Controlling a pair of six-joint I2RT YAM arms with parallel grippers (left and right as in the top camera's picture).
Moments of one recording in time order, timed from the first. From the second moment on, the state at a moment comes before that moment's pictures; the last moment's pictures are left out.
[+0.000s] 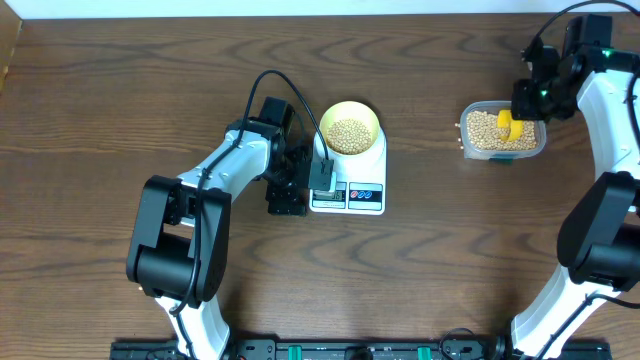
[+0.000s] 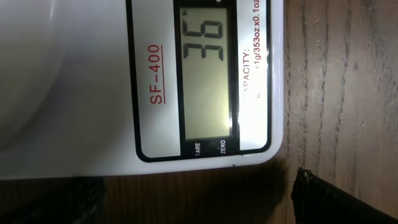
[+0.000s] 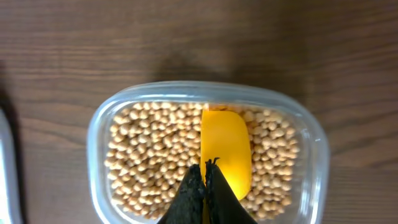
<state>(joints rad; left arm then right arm) -0.28 1.94 1.20 -0.77 0.36 1.40 -0.19 2.01 1.72 -0.99 -0.23 -0.17</state>
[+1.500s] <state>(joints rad) -0.28 1.94 1.20 -0.77 0.36 1.40 -0.52 2.00 1.55 -0.94 -0.85 -0.19</state>
